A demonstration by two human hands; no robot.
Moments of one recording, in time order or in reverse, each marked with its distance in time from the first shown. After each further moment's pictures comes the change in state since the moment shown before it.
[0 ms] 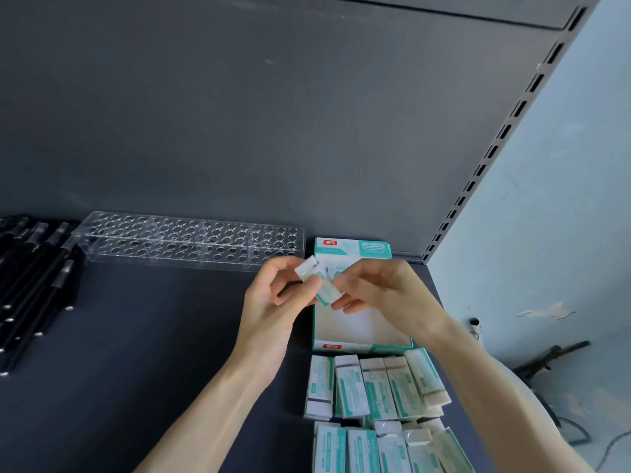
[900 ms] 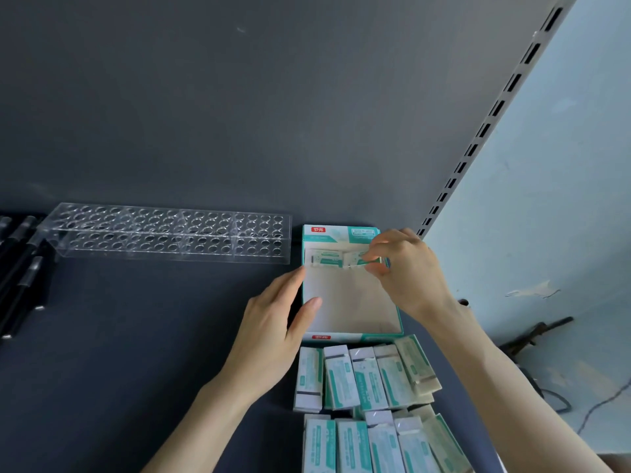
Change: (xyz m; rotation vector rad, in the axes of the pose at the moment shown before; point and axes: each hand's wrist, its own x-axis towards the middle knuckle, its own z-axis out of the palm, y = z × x) left_hand -0.015 -0.007 -0.005 1.041 -0.228 0.119; right_hand 0.014 0.027 -0.035 -1.057 0.373 -0.149
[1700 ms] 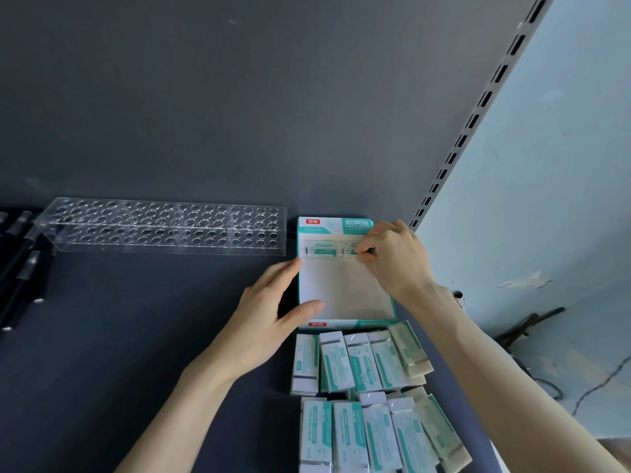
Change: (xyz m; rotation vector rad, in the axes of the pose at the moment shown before) left_hand 0.005 -0.009 -0.011 -0.060 -0.162 -0.118; right_hand 0.007 0.003 0.011 -0.117 0.009 0.012
